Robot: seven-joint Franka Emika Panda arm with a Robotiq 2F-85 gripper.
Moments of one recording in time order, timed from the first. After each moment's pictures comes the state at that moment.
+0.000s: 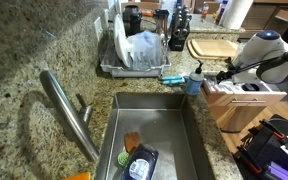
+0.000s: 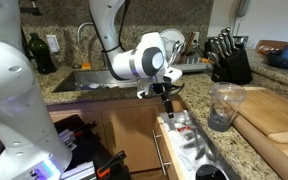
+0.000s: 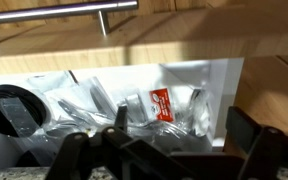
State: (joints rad) arm 0.04 0.20 -0.38 -2.61 -0.64 3.04 0.99
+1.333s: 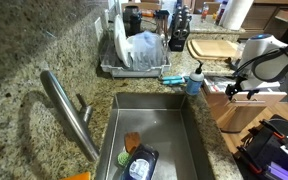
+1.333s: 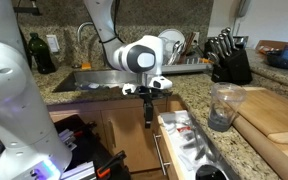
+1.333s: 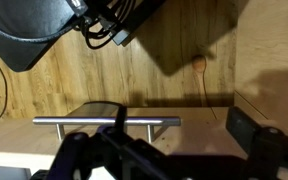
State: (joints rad) arm -0.06 0.12 -0.18 -2.67 -0.26 2.62 0.66
